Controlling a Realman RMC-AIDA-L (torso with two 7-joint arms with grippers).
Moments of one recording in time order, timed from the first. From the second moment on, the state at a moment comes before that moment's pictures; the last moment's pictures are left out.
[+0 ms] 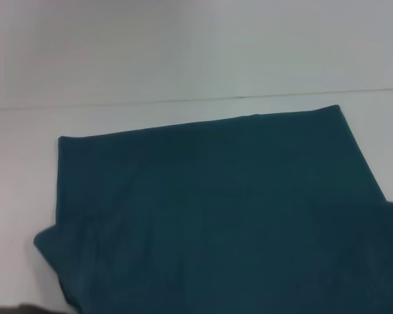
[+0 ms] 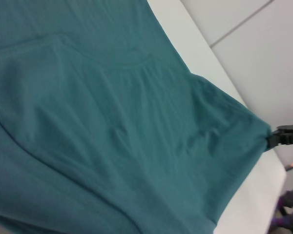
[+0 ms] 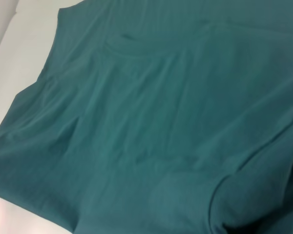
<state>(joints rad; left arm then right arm) -0.33 -2.16 0.67 1.11 2.29 1.94 -2.11 0.26 1.92 -0.51 -0.99 -2.37 -1.90 2.15</state>
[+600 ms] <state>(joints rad) -0.21 -2.17 0.69 1.10 2.25 2.03 -2.12 0.19 1.92 -0.49 -0.99 -2.45 -1.97 2.11</state>
